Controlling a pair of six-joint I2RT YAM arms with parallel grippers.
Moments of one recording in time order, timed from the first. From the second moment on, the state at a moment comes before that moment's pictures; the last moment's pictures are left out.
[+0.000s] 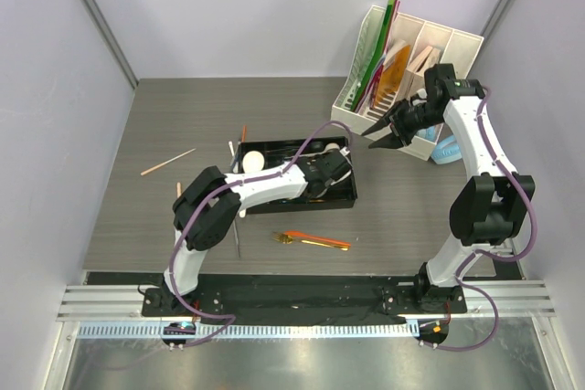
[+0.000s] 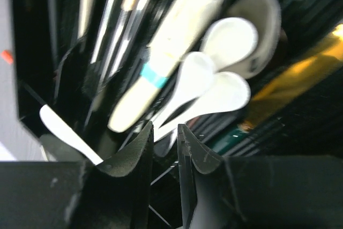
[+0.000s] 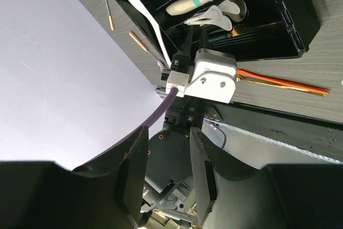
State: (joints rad) left arm -0.97 2.03 1.51 -0.64 -0.48 0.18; right arm 0.00 1.71 1.65 -1.20 -0.73 0.81
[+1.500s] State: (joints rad) left arm 0.05 1.62 1.21 -1.02 -0.27 -0.60; right arm 0.10 1.69 1.36 -0.90 -0.68 1.11
